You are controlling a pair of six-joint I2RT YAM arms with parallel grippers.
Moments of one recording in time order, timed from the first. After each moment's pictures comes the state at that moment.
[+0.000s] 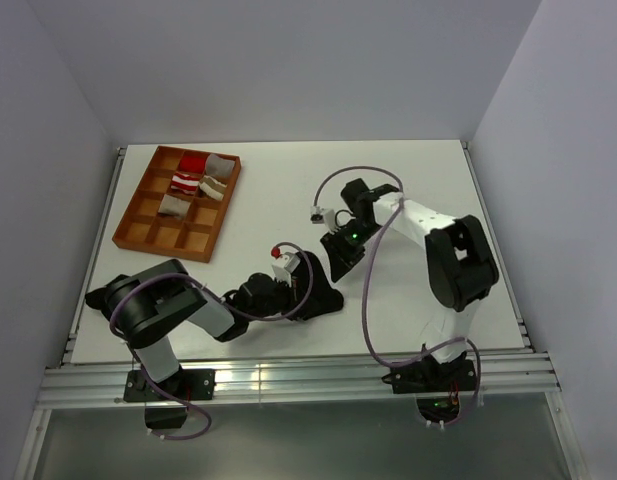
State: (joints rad) left arm -0.95 1.73 0.37 1.00 0.16 -0.69; right arm 0.44 1.85 1.30 -0.98 -0.67 -0.40
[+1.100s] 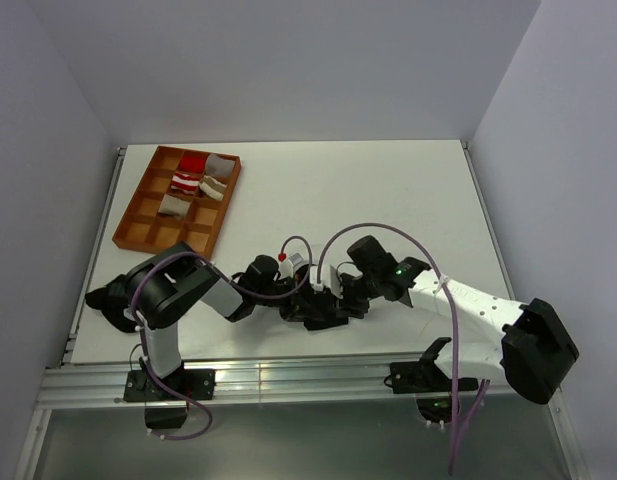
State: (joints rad) left arm -0.81 1.87 0.52 0.78 0.66 -1.14; right arm 0.71 1.18 0.67 -0.50 -0.49 -0.67
